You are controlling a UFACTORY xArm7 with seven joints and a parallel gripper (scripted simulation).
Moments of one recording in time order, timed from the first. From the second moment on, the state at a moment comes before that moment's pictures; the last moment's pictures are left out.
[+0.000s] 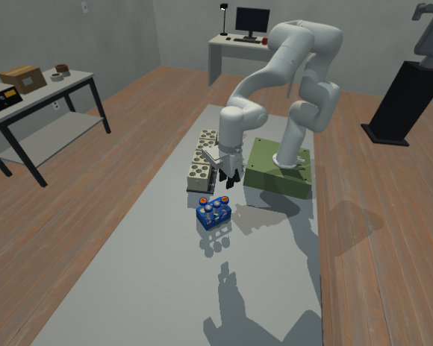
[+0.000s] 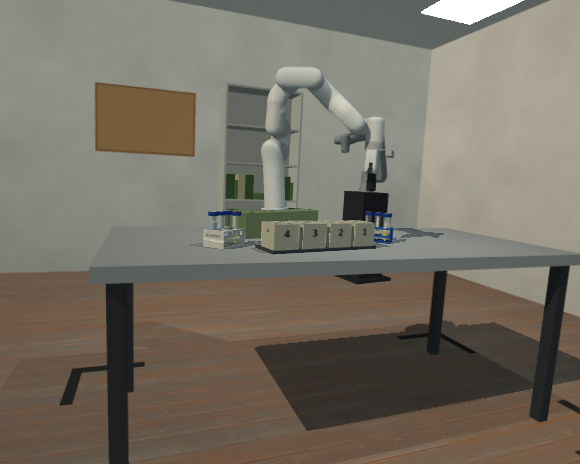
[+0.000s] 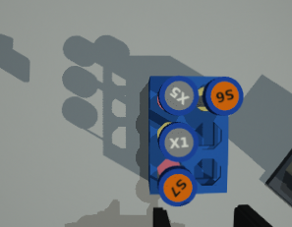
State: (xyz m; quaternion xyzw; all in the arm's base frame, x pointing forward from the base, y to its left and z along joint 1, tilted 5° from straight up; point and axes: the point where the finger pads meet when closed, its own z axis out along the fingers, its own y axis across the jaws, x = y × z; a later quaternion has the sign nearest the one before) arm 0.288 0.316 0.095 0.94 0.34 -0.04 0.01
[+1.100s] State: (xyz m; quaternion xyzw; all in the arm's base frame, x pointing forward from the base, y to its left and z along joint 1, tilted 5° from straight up) arm 0.289 0.317 0.116 0.94 0.34 -0.04 0.01
